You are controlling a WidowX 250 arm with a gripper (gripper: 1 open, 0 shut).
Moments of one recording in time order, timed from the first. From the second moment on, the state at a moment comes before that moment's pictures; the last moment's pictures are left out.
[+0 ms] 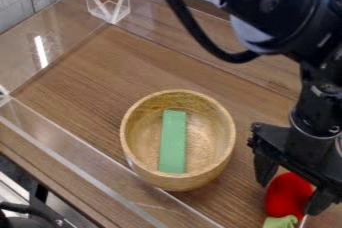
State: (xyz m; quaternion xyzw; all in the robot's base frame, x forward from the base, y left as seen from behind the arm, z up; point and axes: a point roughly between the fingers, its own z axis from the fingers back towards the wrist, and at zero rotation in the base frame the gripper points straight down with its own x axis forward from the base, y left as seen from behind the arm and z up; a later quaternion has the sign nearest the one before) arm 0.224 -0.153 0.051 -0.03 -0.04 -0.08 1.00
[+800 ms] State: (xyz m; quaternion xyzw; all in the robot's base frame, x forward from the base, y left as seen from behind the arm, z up) arm 0.230 -0.133 0.103 -0.04 -0.07 -0.08 0.99
